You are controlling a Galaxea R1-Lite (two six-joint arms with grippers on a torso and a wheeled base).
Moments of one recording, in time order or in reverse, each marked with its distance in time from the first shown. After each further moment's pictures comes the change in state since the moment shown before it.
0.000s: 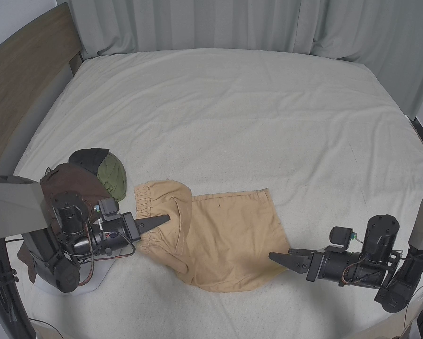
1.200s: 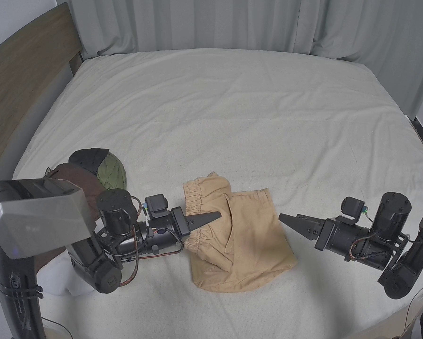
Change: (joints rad) left arm -0.229 0.121 -0.236 0.000 0.064 -0.213; right arm -0.075 -0.068 -0.110 -0.001 -0.002 0.002
